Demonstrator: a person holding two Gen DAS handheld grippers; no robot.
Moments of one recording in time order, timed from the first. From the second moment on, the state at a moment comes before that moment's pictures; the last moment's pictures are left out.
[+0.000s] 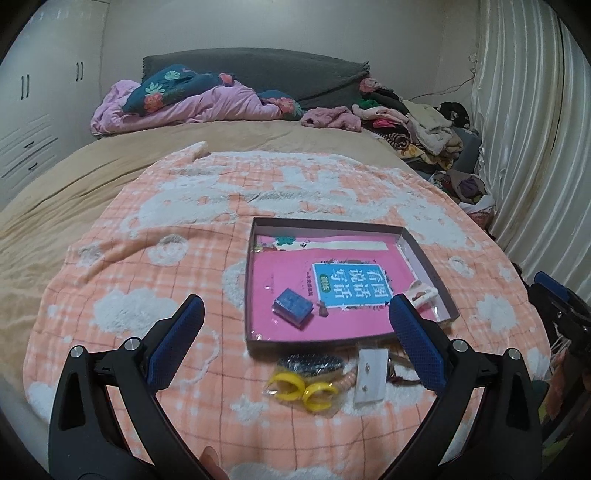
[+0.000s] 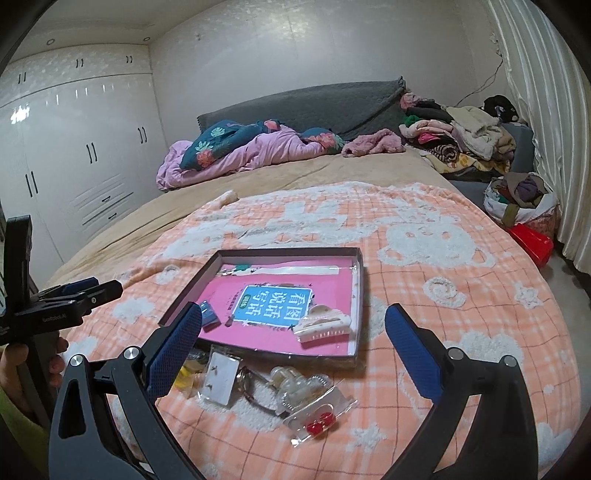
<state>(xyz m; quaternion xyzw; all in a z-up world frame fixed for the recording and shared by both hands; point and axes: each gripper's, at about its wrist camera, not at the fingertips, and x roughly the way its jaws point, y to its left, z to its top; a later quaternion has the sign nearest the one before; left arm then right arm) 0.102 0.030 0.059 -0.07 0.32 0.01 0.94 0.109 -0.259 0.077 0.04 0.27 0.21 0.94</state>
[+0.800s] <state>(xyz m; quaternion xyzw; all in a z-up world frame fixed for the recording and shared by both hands) 0.066 0.033 0.032 -0.04 0.36 0.01 0.93 0.079 -0.230 0.061 -0.01 0.30 0.24 0.92</state>
